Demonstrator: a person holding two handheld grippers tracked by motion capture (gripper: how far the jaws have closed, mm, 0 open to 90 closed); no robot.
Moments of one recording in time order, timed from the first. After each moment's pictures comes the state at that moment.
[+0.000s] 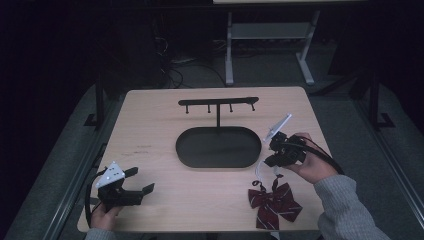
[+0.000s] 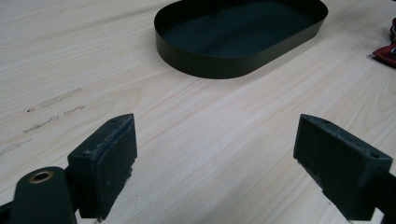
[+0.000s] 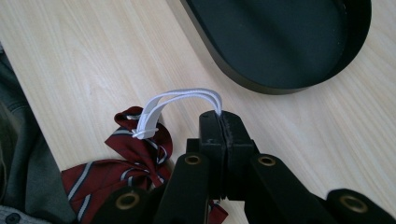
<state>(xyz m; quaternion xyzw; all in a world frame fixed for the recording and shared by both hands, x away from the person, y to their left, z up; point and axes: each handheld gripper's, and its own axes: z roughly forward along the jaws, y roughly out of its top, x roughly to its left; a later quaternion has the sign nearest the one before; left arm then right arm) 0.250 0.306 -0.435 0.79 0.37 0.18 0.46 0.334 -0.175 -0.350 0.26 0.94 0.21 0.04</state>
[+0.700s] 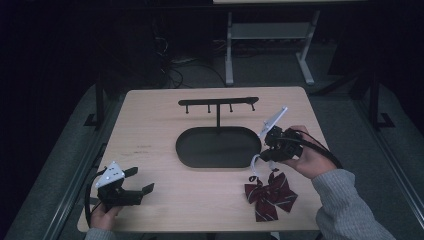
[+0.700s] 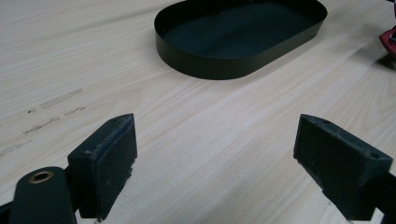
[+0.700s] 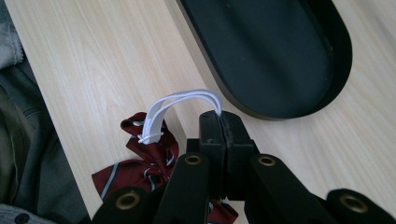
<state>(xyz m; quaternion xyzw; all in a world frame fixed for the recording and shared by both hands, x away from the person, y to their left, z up) 0.251 0.307 -0.434 0.79 0.37 0.18 0.46 0.331 -0.157 -0.320 0.23 0.95 0.22 0.06</state>
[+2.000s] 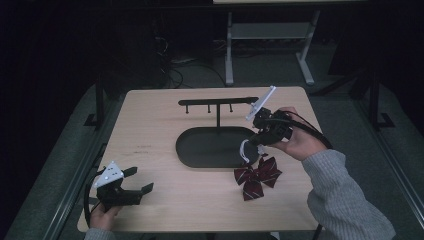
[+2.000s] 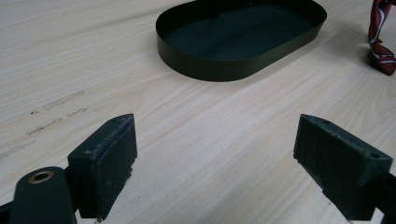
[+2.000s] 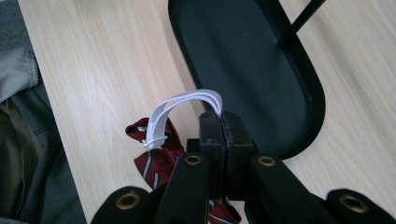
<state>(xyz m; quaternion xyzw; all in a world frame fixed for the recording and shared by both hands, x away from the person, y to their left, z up) 0.251 0.309 -0.433 0.78 0.37 0.18 0.46 0.353 -0.130 -0.280 0.20 0.95 0.23 0.06</state>
